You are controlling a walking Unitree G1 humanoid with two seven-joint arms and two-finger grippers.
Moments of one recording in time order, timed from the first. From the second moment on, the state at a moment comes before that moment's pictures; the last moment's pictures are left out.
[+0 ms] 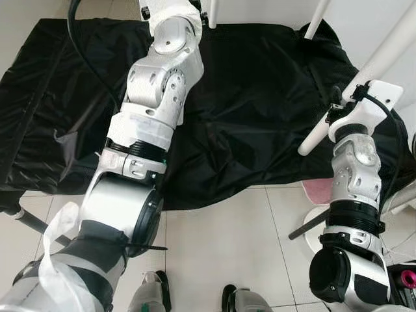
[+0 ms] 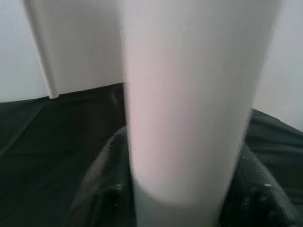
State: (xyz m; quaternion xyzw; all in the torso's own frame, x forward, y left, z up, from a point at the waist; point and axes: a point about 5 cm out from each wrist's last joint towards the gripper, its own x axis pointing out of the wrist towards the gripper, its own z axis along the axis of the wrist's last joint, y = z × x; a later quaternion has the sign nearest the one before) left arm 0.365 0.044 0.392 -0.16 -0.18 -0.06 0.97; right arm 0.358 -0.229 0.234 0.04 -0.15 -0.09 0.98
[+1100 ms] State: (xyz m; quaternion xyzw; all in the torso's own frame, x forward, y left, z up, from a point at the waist) left arm 0.357 0.025 0.393 -0.18 -0.21 -0.10 0.96; right arm 0.350 -0.212 0.168 0.05 -0.06 -0.04 1.00
